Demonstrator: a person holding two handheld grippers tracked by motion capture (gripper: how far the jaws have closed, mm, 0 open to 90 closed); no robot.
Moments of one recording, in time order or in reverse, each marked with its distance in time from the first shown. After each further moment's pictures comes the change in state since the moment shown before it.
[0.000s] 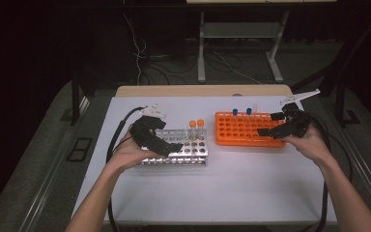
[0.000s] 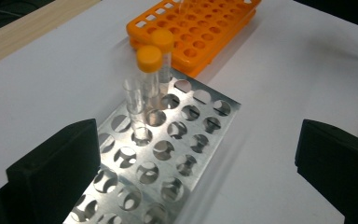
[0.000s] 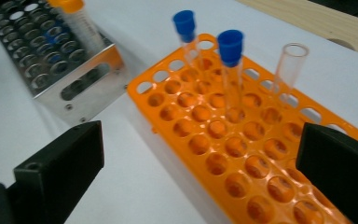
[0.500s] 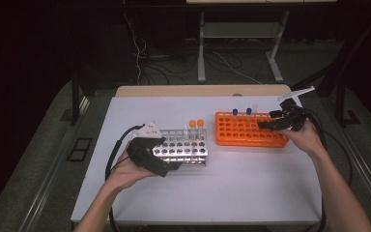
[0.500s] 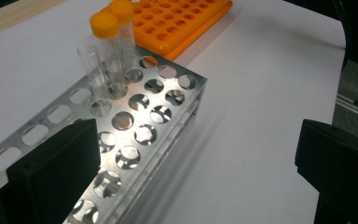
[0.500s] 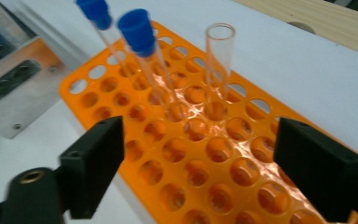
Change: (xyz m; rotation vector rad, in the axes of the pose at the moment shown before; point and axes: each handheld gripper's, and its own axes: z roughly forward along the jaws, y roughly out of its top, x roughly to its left) left arm -0.027 -0.036 -0.003 -0.036 -0.029 0.008; right arm -0.038 -0.002 0.023 0.035 -0.080 0.039
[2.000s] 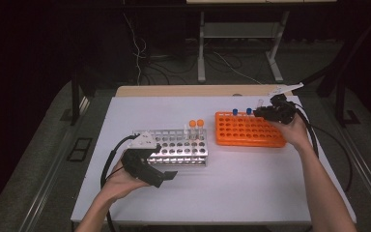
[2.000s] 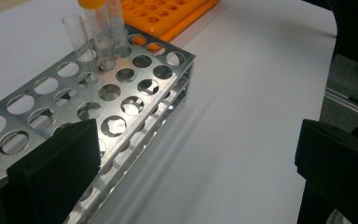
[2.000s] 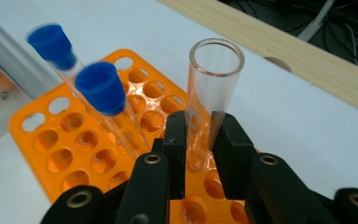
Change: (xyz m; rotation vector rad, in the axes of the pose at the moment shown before) left arm -0.006 -0.018 -0.008 -0.008 -0.013 -0.004; right arm 0.003 0.020 0.020 -0.063 -0.100 -0.072
